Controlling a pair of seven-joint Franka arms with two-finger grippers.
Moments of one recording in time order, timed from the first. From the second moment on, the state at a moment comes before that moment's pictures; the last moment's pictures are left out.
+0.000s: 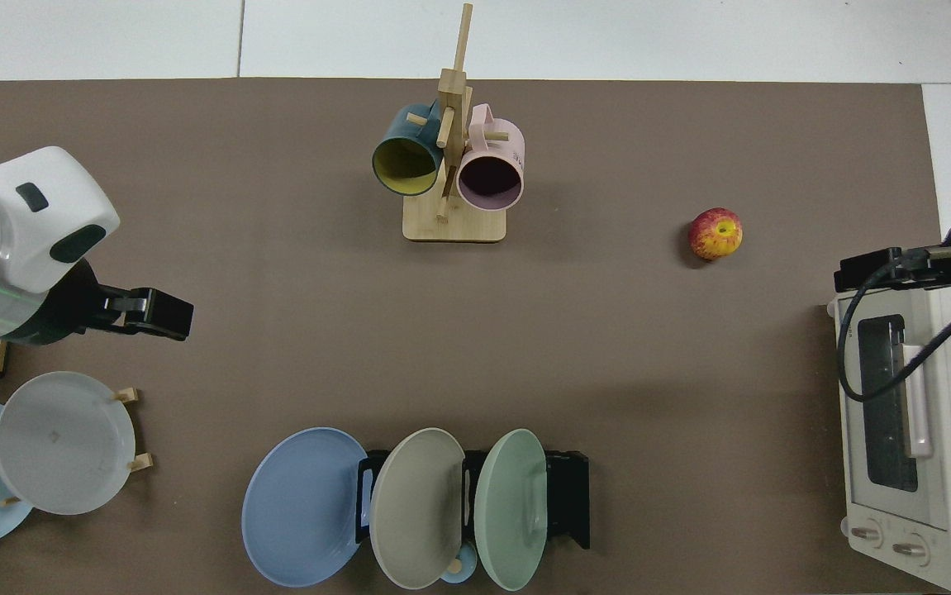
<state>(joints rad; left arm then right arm) 0.04 -0.11 -0.21 -1.74 -0.06 1.54 -0.06 0.01 -0.03 -0.04 -1.70 0.01 1.69 -0.03</state>
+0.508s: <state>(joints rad) 0.03 -0.28 -0.23 -2.21 -0.12 1.72 -0.04 0.01 -0.03 -0.04 -1.73 0.01 1.69 -0.03</state>
